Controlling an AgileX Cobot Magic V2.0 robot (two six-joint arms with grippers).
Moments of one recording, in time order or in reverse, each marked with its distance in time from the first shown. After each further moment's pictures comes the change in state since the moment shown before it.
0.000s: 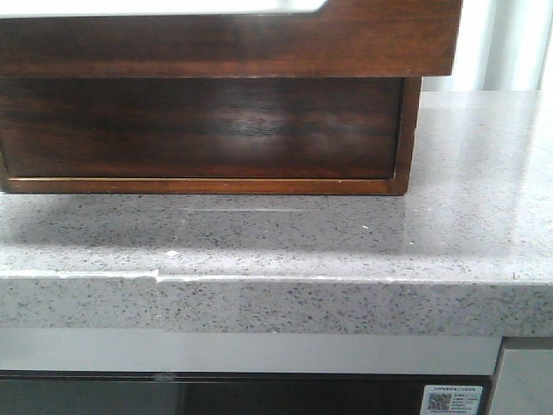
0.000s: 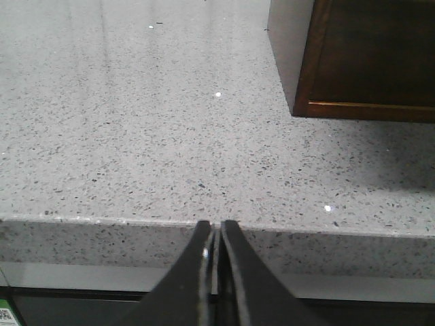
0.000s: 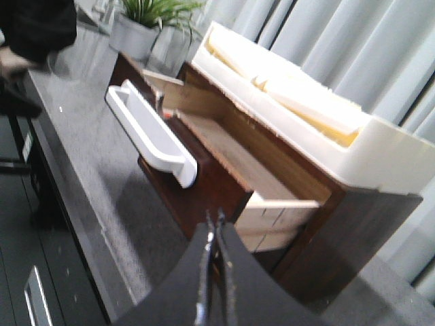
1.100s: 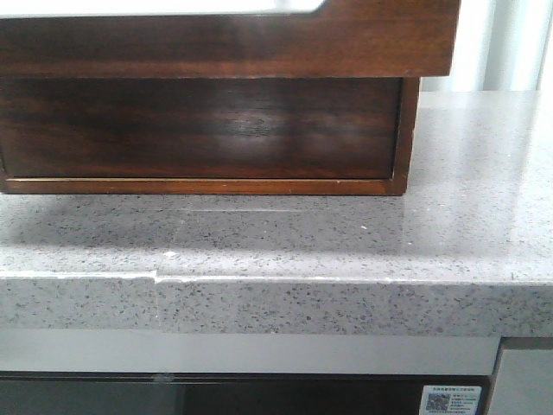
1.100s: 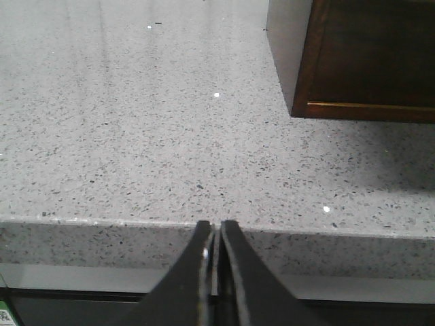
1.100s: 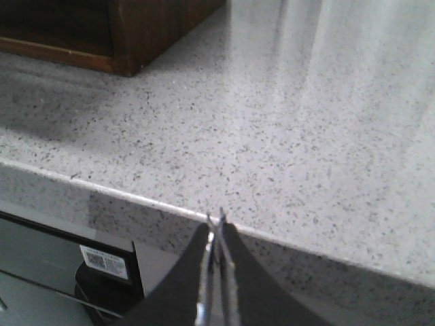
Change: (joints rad) left arm 0.000 0.000 0.000 0.000 0.001 0.000; right arm -0.576 -0.081 0.550 -0.021 -0.194 0.482
